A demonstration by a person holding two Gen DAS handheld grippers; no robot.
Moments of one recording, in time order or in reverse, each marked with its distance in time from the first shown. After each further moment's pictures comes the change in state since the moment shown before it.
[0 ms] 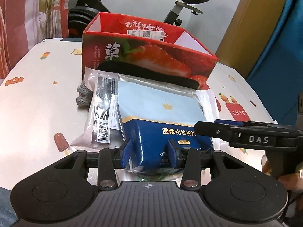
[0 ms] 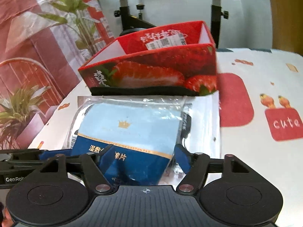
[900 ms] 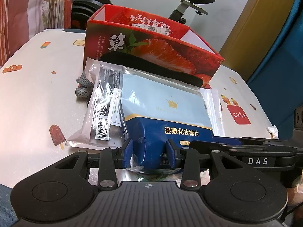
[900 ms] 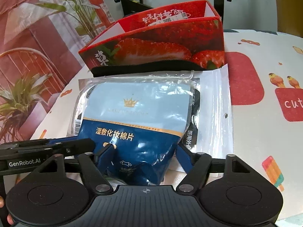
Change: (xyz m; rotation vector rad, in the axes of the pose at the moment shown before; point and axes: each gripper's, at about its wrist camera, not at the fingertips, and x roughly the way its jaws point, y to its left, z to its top) left arm 0.012 0.010 -0.006 -0.058 0.013 -0.024; right arm 0.018 0.002 -0.012 0.013 0.090 0.035
